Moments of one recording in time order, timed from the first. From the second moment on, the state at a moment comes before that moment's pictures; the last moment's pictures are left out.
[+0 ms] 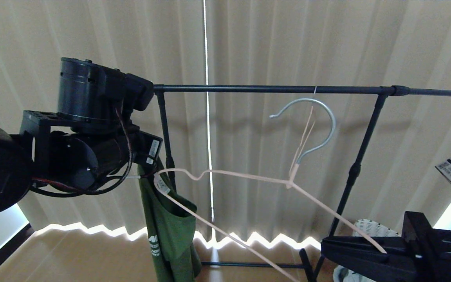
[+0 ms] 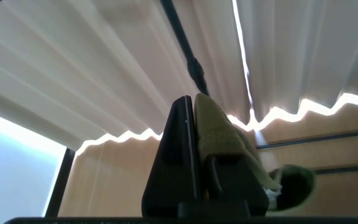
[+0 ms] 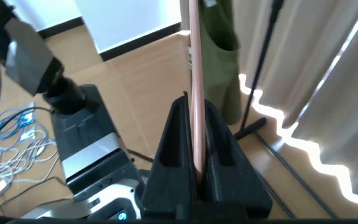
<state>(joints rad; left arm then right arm) -0.57 1.61 -1.11 -0.07 0.60 0.17 0.85 1.16 -0.57 -0.30 0.21 0.19</state>
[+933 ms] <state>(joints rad) -0.59 1.53 -1.07 -0.06 0.65 0.17 0.85 1.45 -0.59 -0.66 0.18 0.21</state>
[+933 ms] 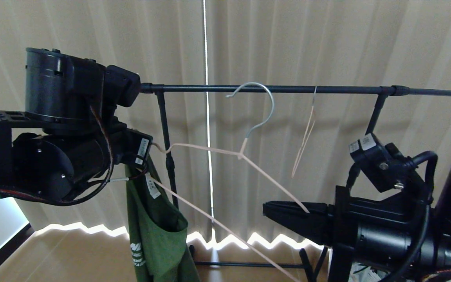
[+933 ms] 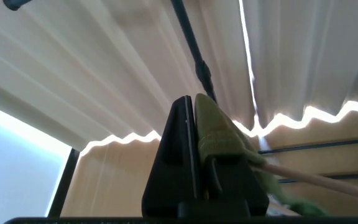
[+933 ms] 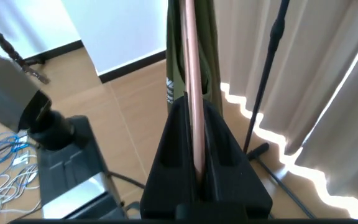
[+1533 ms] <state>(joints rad) -0.59 1.52 -1.07 -0.06 0.70 0.17 0.85 1.60 -0.69 -0.72 0.09 0.30</state>
